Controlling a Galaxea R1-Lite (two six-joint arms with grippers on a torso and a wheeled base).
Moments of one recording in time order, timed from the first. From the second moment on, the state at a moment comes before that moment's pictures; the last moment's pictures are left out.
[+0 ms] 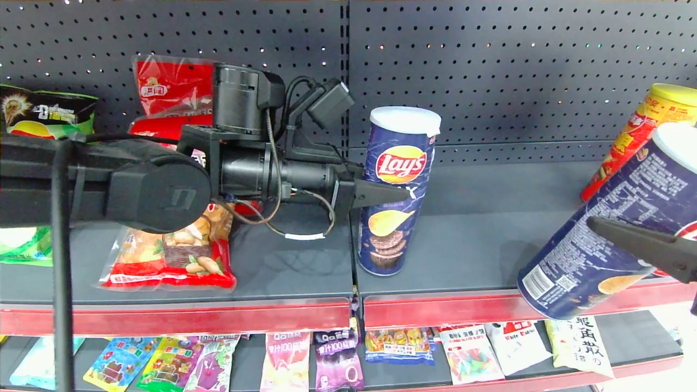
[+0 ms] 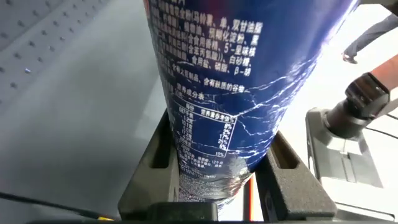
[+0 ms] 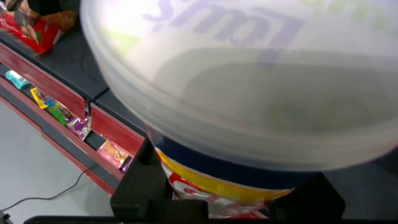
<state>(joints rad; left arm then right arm) -0.59 1.88 -1.34 -0.26 -0.77 0.14 0.37 0.99 -0.61 -0.27 0.21 -0.16</state>
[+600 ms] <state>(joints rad) -0.61 1.87 -1.28 -0.33 -0.76 0.14 0.37 0.99 -0.61 -0.27 0.21 -0.16</state>
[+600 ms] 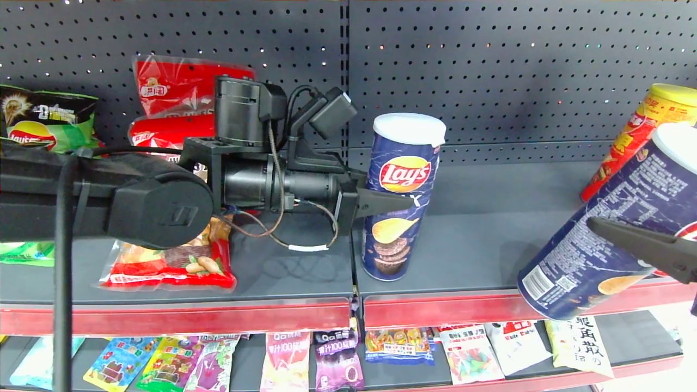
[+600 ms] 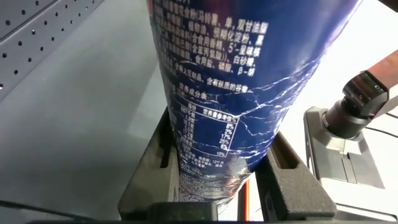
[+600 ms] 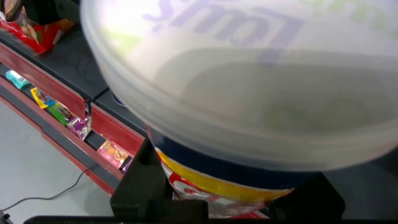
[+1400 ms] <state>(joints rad) -0.62 1.83 -1.20 -0.37 -0.75 0.14 0.37 1.00 -0.61 -0.27 0.21 -0.16</state>
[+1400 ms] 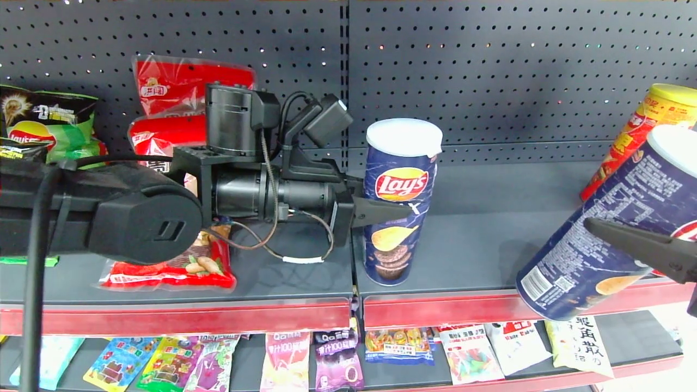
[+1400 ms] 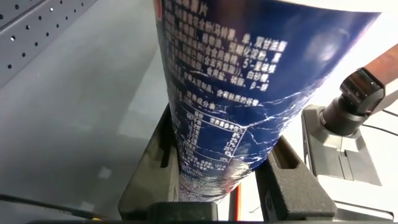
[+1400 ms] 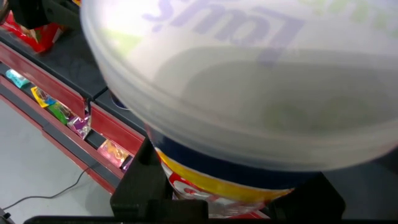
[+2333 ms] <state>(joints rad) -0.62 1.80 -1.16 -0.37 -0.75 0.14 0.37 1.02 -0.65 -0.27 0.21 -0.16</state>
